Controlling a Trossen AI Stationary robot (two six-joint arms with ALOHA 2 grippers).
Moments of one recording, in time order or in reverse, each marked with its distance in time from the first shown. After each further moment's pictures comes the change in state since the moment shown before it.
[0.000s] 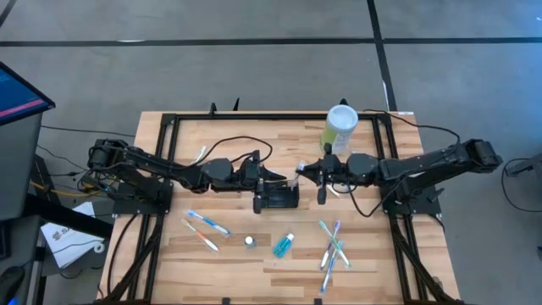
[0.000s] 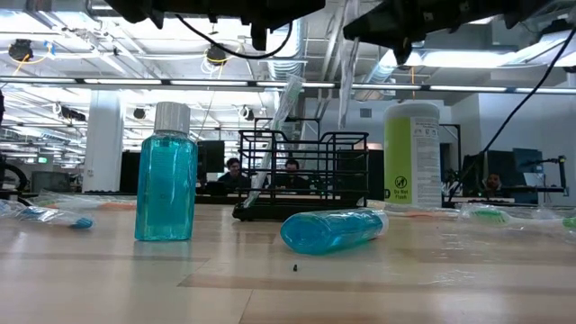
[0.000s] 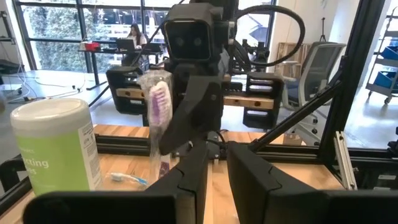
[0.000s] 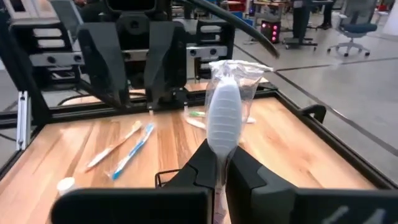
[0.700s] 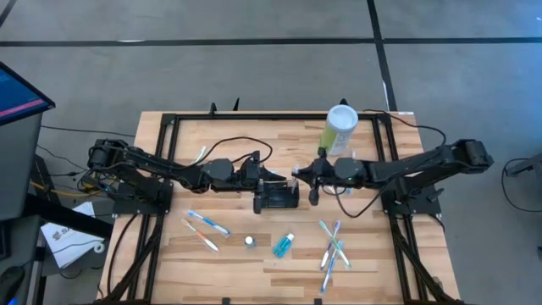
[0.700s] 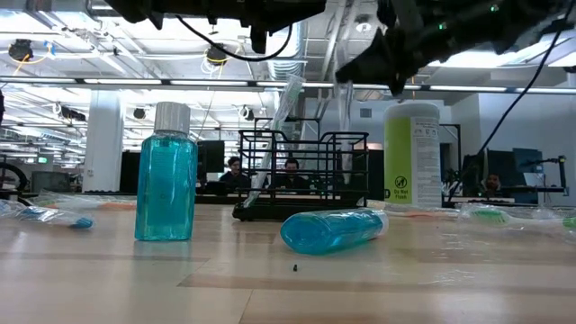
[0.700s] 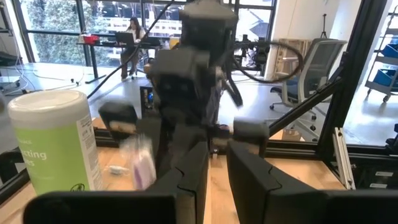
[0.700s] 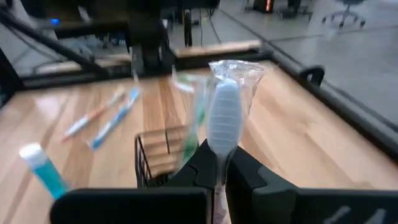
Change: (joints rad) left arm 0.000 0.000 0.000 -0.020 0.002 -0.018; right arm -0.037 0.129 -0.036 0.044 -0.002 0.033
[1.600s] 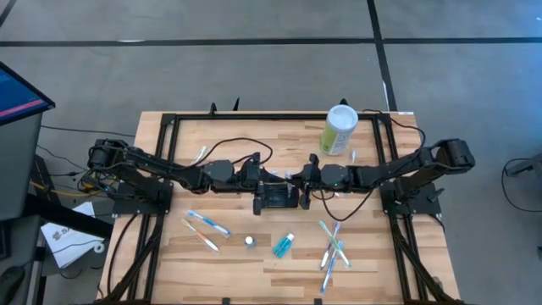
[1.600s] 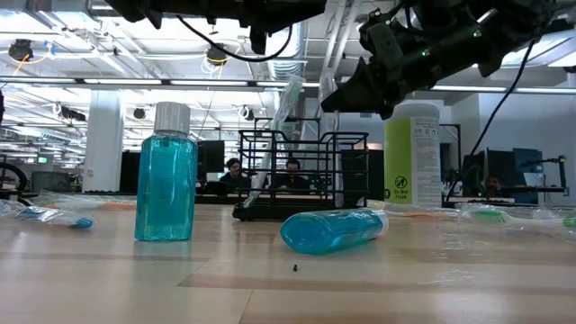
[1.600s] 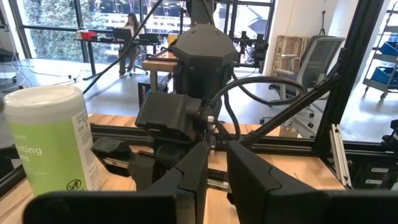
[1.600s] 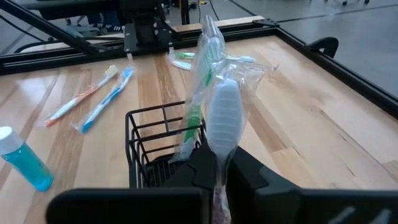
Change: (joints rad) left arm -0.005 0.000 0.000 -0.017 -0.002 -0.008; right arm 0.002 0.175 0.003 0.102 0.002 0.044
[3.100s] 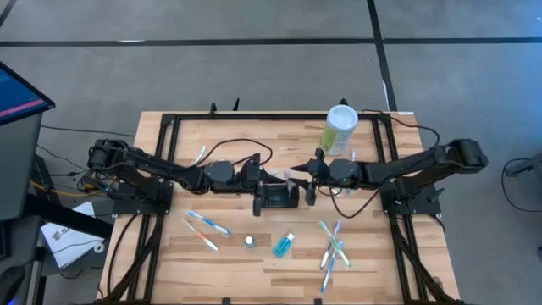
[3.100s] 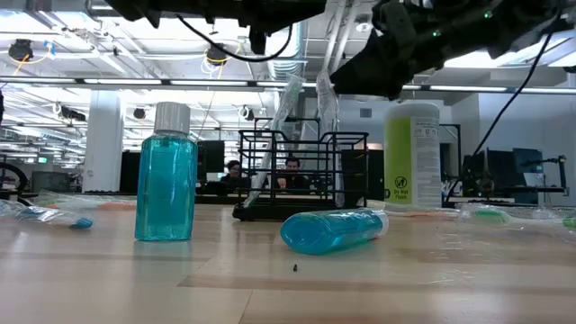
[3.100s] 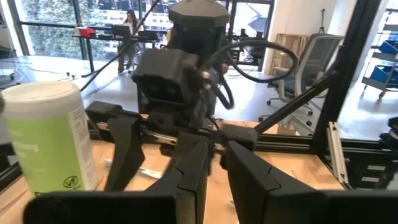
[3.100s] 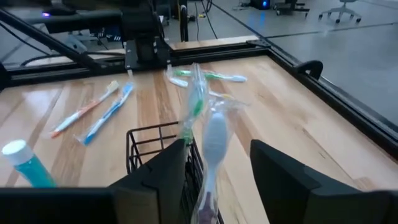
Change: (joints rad) left arm -0.015 0.000 0.000 -0.010 -0.001 -0.007; right arm -0.005 -0.147 -0.002 -0.092 0.005 -0.046
